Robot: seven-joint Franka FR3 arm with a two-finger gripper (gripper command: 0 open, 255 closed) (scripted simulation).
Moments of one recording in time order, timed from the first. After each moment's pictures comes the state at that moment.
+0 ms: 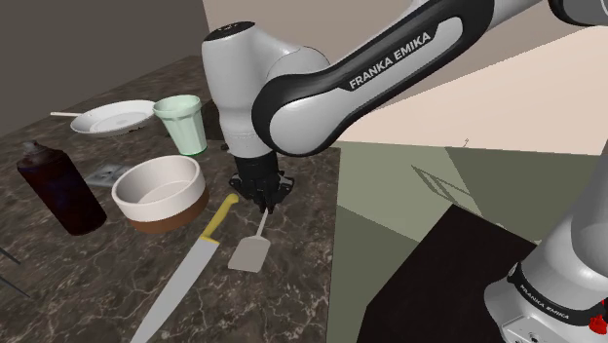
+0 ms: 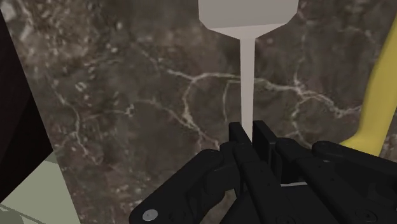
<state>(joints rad) -0.06 0.23 0.74 -1.94 -0.25 2.09 1.71</state>
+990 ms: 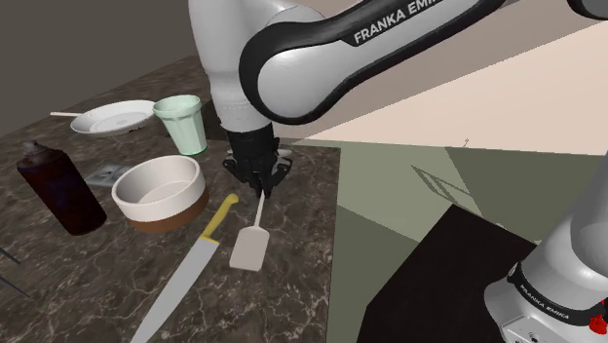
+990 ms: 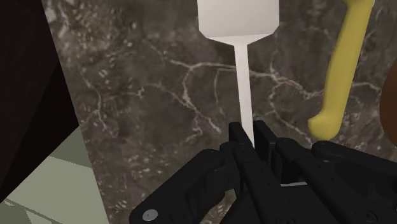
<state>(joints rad) -0.07 0.18 0.76 -1.87 -0.21 1.99 1.68</state>
